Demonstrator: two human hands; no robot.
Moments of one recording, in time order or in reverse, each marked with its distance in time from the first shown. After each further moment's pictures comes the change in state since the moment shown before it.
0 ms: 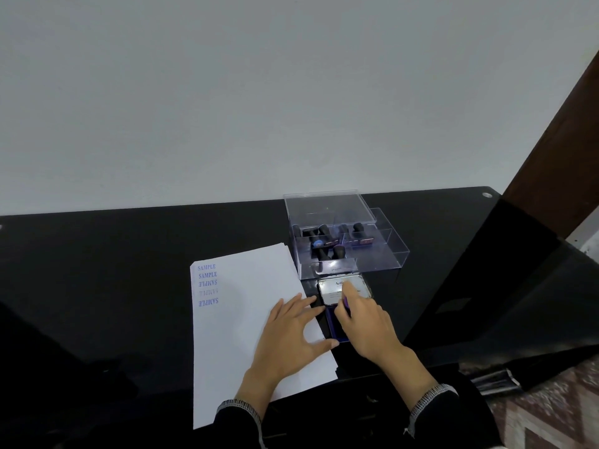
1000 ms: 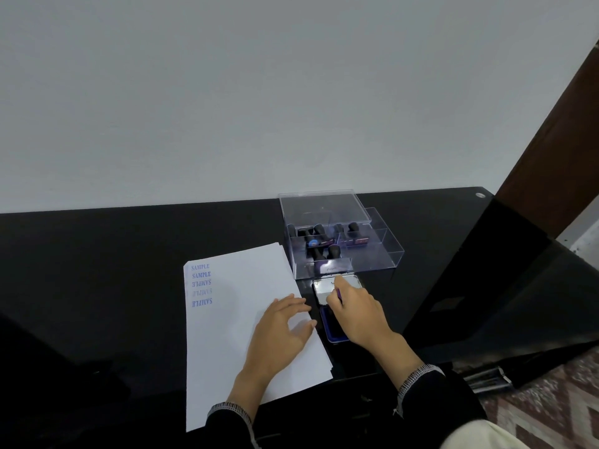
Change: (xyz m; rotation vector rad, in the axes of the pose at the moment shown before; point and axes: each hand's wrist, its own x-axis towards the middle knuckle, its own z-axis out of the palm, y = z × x) left_hand 0.002 -0.009 0.006 -0.347 0.208 -0.092; right_hand 0.016 -0.006 -0.006 0.024 -0.019 0.057
